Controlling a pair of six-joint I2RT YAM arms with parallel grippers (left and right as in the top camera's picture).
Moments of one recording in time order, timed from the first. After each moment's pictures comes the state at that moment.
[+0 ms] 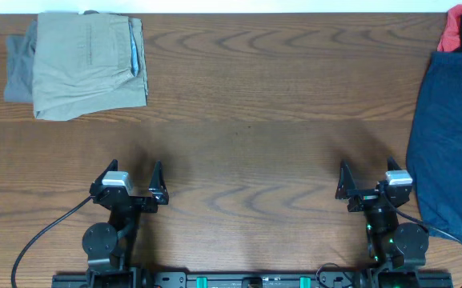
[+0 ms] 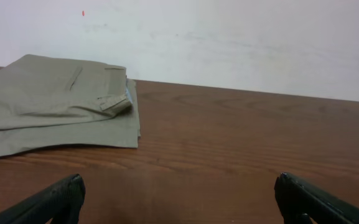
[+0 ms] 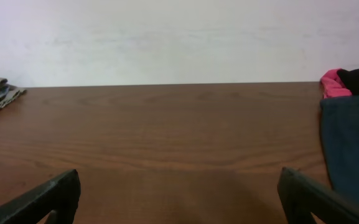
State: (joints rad) left arm 0.06 0.01 0.02 -0.10 0.18 -0.15; right arm 0.02 0.01 0.01 -0.06 -0.08 0.08
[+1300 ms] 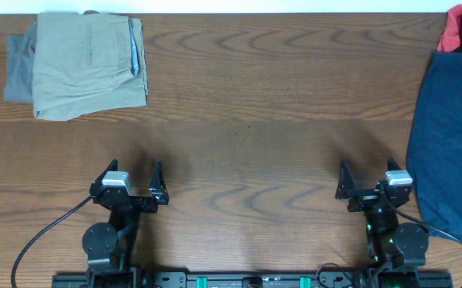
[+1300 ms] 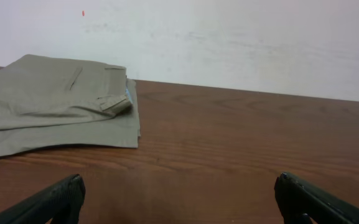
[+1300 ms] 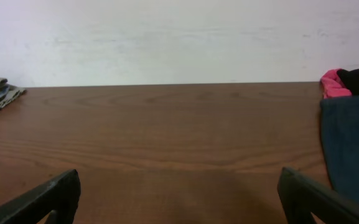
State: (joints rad) left arm 0.06 0.01 0.02 -0.10 0.18 -0.15; right arm 0.02 0.01 0.01 -0.06 -0.08 0.08
